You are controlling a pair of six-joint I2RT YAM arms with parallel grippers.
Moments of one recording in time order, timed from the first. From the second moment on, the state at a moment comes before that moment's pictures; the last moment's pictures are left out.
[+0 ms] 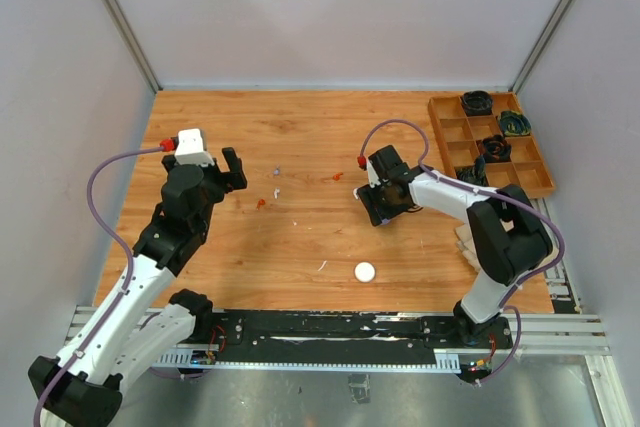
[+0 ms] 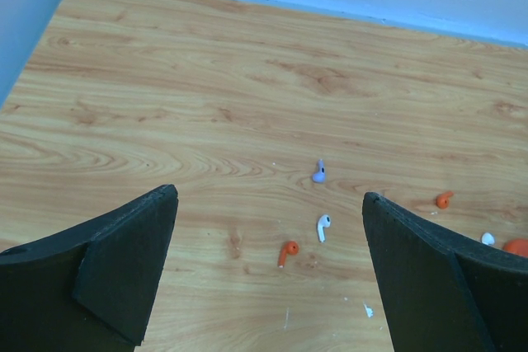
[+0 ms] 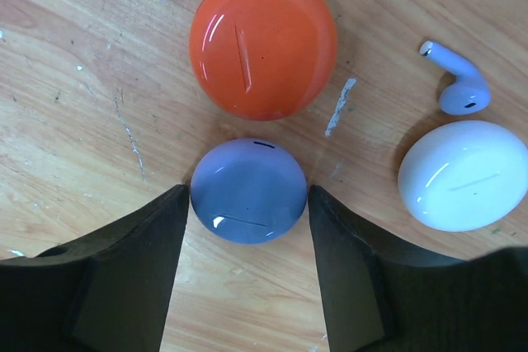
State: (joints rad) left arm -0.41 0.74 0.72 -0.18 -0.47 -0.24; right arm 0.53 1.69 1.00 -0.48 0.00 0.03
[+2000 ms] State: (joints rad) left arm -0.54 0.97 0.75 -0.06 0.64 -0.66; right arm 0.88 1.14 1.09 -0.59 -0.42 -1.14
